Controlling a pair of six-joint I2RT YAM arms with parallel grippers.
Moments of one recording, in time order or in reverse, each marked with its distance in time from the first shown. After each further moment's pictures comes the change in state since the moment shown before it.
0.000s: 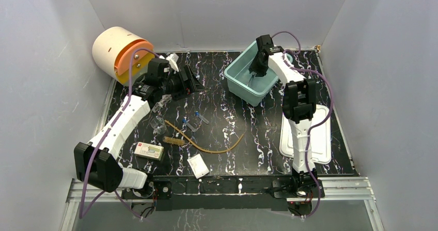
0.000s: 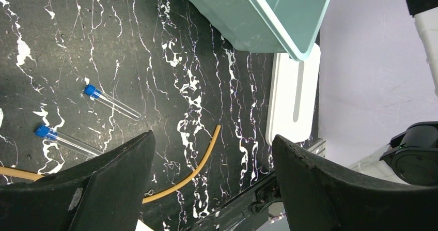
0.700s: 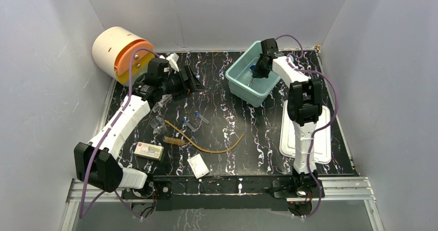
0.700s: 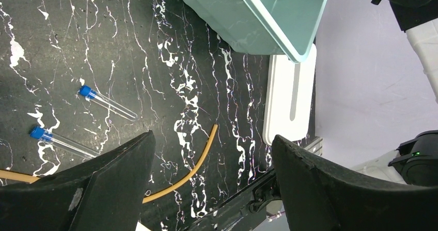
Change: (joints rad) left arm 0.000 0.000 0.000 0.006 0.013 -0.002; right arm -0.031 -0.114 -0.224 0.150 -0.092 -0.021
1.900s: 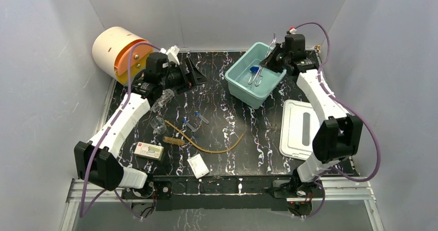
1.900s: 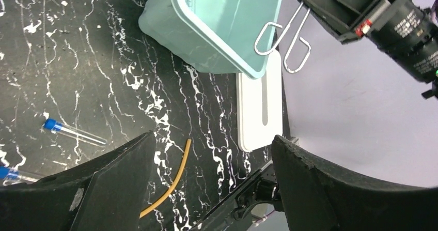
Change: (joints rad) left arm 0.000 0.031 0.055 0.106 0.084 -0.034; right arm -0.016 -0.655 -0.416 0.189 -0.188 -0.031
